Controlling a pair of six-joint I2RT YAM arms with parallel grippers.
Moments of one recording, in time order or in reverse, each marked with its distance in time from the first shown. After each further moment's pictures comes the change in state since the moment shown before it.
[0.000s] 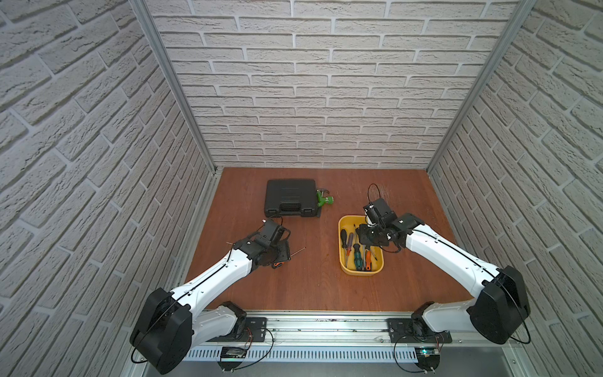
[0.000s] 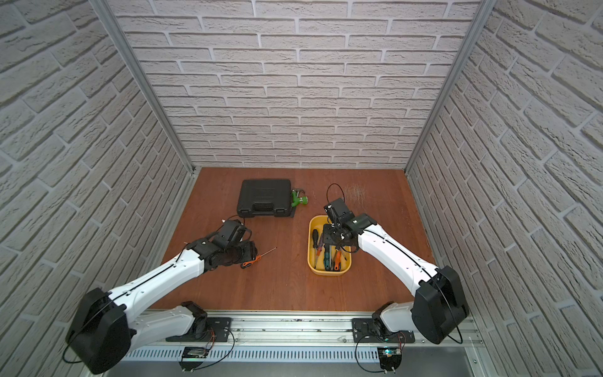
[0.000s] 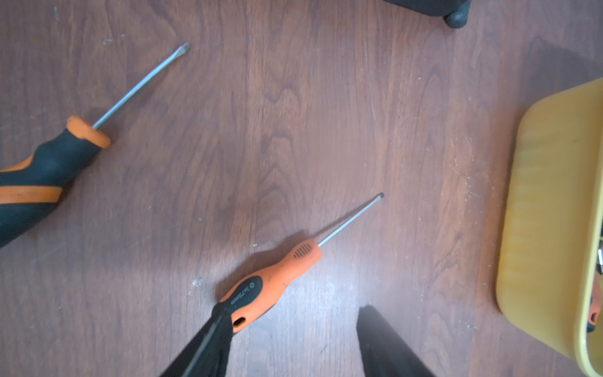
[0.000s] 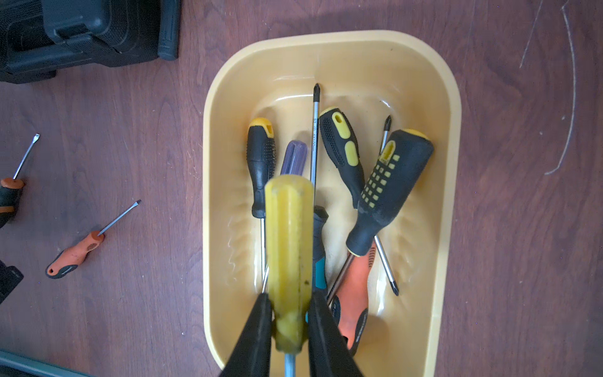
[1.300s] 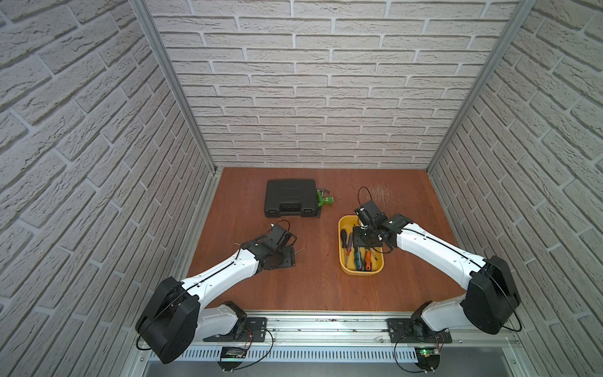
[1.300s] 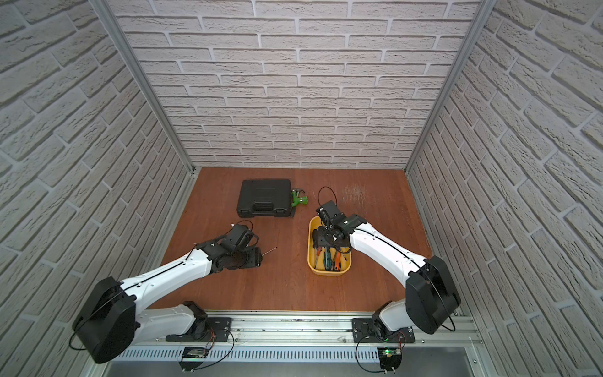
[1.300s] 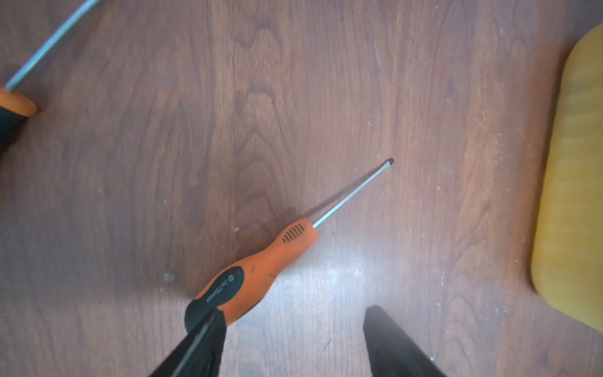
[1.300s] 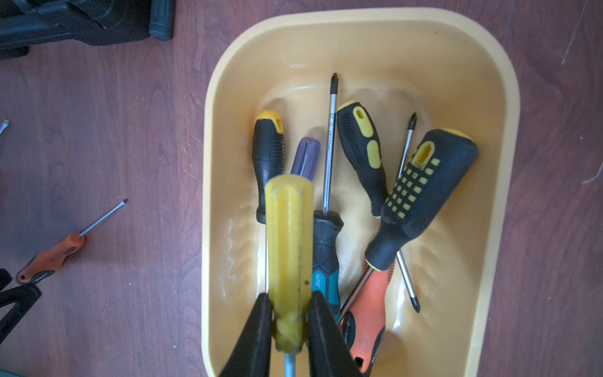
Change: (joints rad) left arm -0.067 0.066 -0.031 0.033 -0.002 0.005; right arm 0.052 0.079 -0.001 0.036 0.039 0.014
